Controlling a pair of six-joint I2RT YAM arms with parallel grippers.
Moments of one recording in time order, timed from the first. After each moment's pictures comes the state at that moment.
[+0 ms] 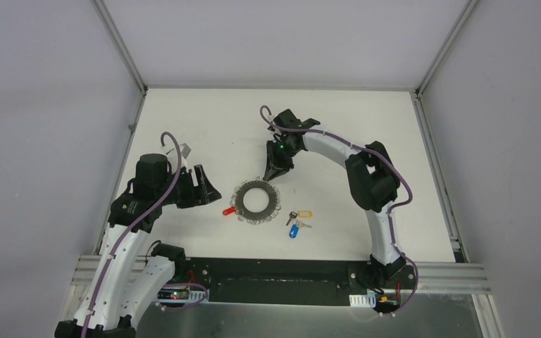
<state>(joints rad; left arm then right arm) -0.18 0.67 0.83 -0.89 0.43 -0.42 0.66 2.13 1.66 -0.74 -0.47 0.53</state>
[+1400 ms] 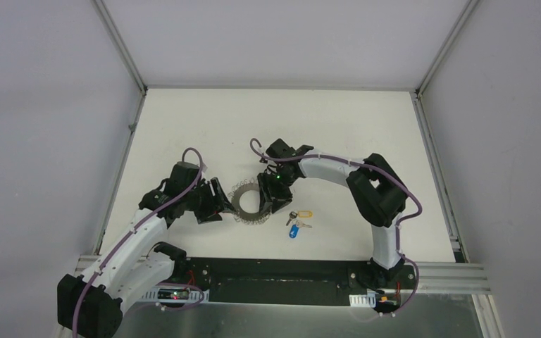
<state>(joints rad) -0.37 0.84 0.59 -0.71 0.37 -0.77 0.80 1.97 1.33 -0.65 -0.52 0.54</state>
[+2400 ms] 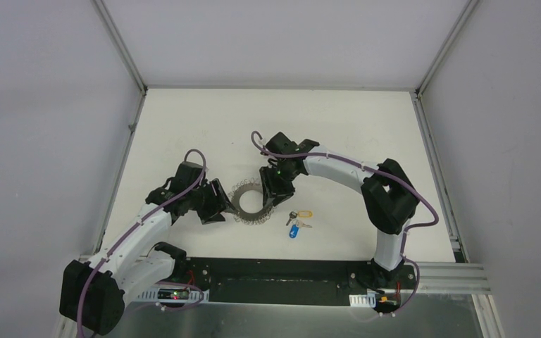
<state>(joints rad) -0.37 0.91 0.55 -0.64 0.37 -0.83 0.83 1.87 1.38 -0.74 -0.40 0.53</state>
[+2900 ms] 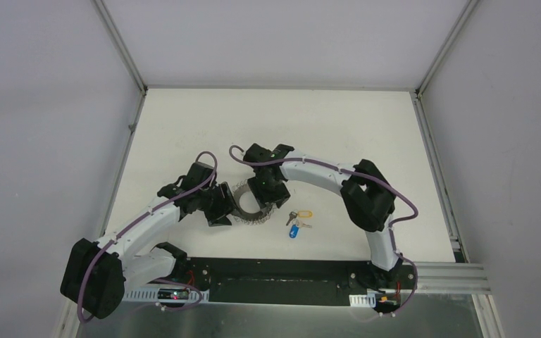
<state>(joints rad) -0.45 1.04 0.55 -0.58 0.38 -0.88 0.96 2.00 1.57 -0.95 -0.11 0.46</state>
